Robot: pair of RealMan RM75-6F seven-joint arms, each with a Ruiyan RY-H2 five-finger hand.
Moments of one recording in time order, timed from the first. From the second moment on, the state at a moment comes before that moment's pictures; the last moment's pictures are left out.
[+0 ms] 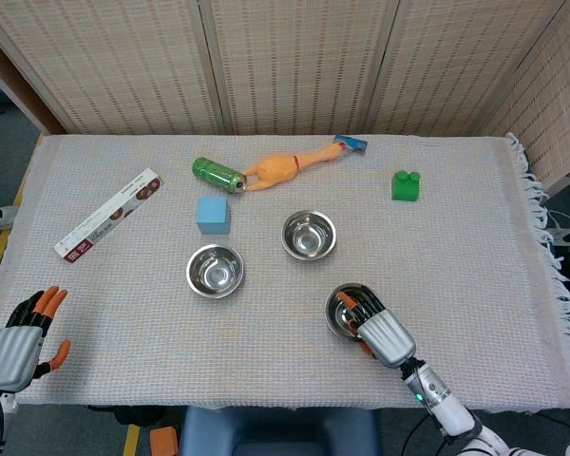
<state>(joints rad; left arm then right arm) -0.12 -1.17 -0.02 -1.55 1.50 1.42 0.03 0.35 -1.68 0.00 -1.16 -1.78 1.20 -0.22</state>
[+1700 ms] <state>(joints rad) -0.14 -1.15 -0.05 -1.52 1.44 1.38 -0.06 0.80 -1.94 0.32 -0.82 -1.35 0.95 -0.24</state>
